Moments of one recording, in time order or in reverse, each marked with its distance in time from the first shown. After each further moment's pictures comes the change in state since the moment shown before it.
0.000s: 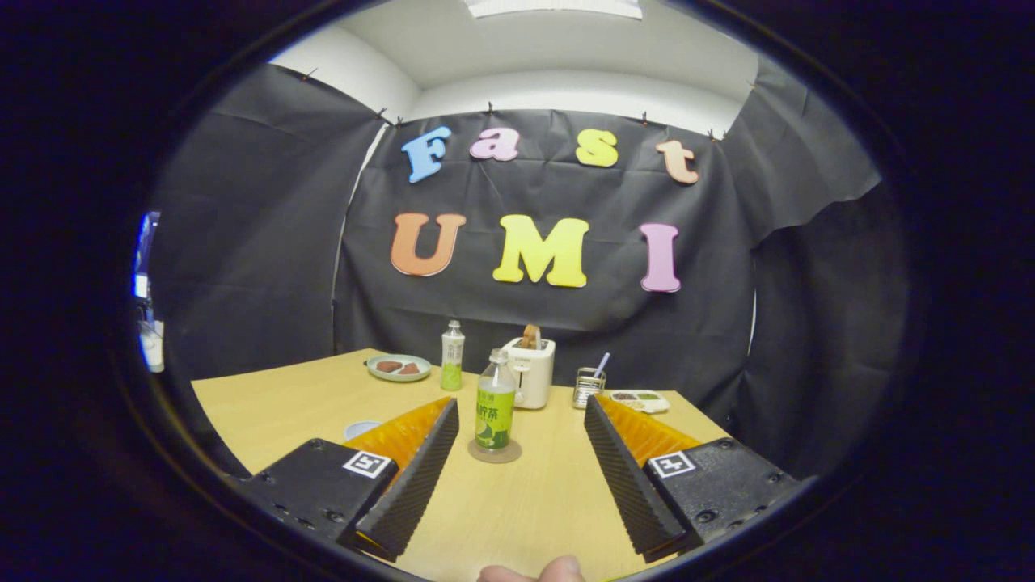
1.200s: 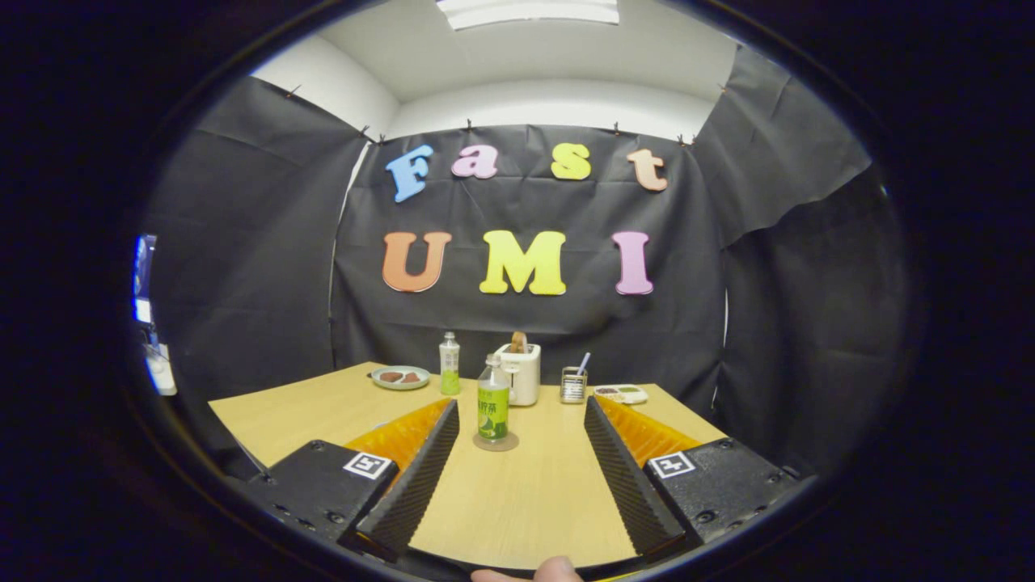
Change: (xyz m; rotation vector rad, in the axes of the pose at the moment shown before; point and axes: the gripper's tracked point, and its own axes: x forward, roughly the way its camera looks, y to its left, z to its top) arm -0.068 0.007 -0.006 0.064 0.009 -0.035
